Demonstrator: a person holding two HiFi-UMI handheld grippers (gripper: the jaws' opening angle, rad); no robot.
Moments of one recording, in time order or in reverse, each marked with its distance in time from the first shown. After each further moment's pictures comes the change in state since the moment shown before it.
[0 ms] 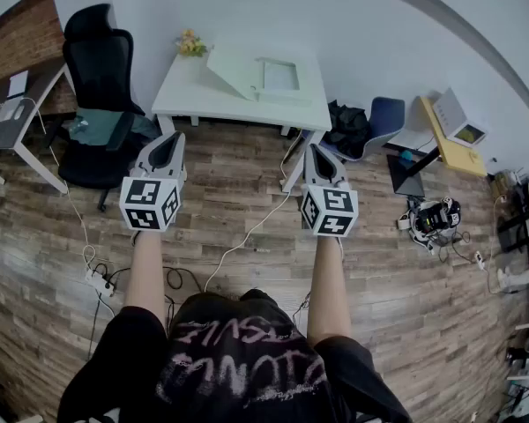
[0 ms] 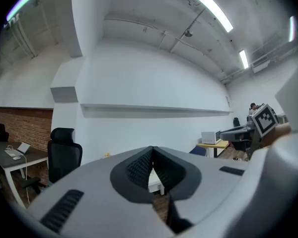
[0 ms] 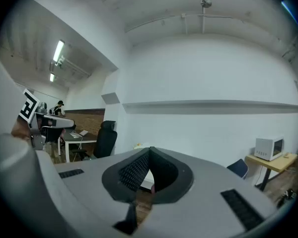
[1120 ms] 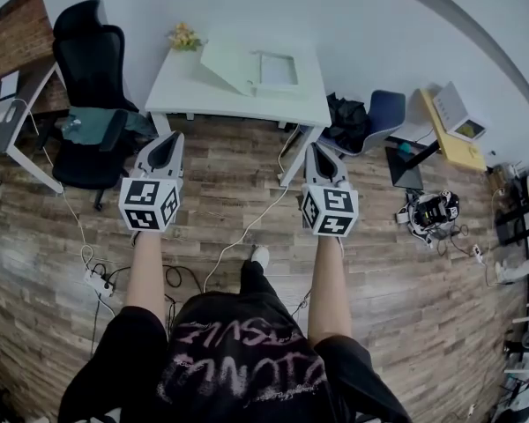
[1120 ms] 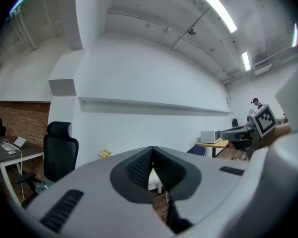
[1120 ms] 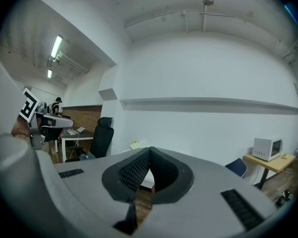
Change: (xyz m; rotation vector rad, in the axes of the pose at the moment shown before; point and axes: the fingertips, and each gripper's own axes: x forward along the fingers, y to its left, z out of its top) left arm 0.030 0.011 -0.020 -0.031 0.023 -0.022; right arm 0.024 -0.010 -0.011 -0.012 0.024 -0.024
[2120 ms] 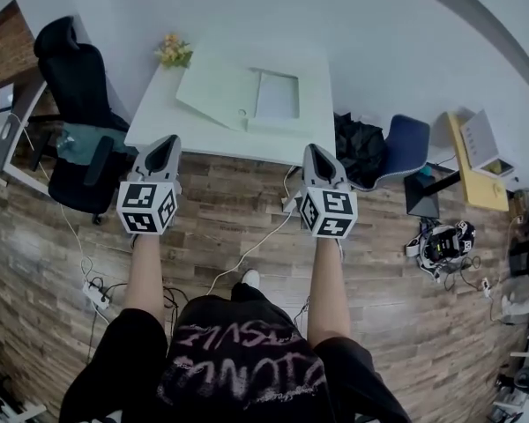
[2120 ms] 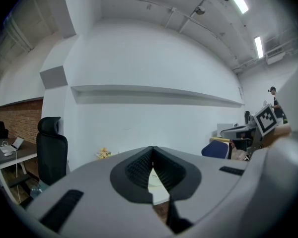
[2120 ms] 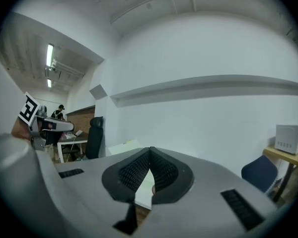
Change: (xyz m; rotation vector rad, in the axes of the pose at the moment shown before) left arm 0.227 0.027 -0.015 0.006 0.088 0.100; right arm 0.214 -0.131 -0.026 0.071 0.025 0.106
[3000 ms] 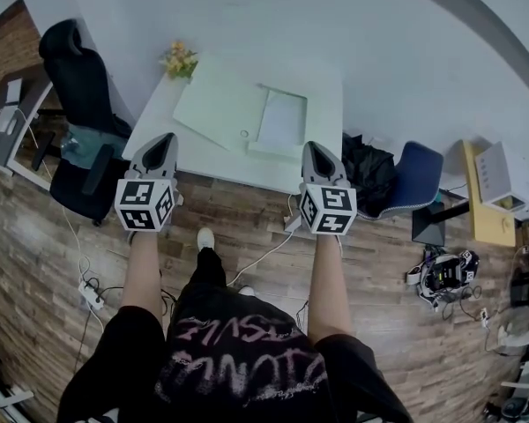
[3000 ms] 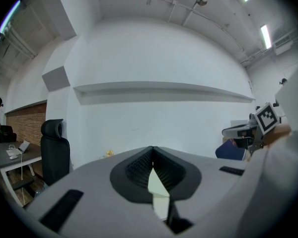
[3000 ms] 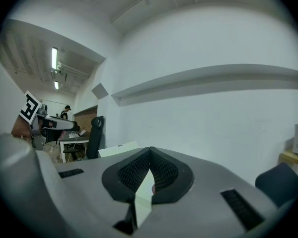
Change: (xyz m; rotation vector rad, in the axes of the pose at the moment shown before) left arm 0.082 0.031 0.009 0.015 0.011 0.106; right arm 0.107 -0.042 0.009 -0.011 -0.005 0.098
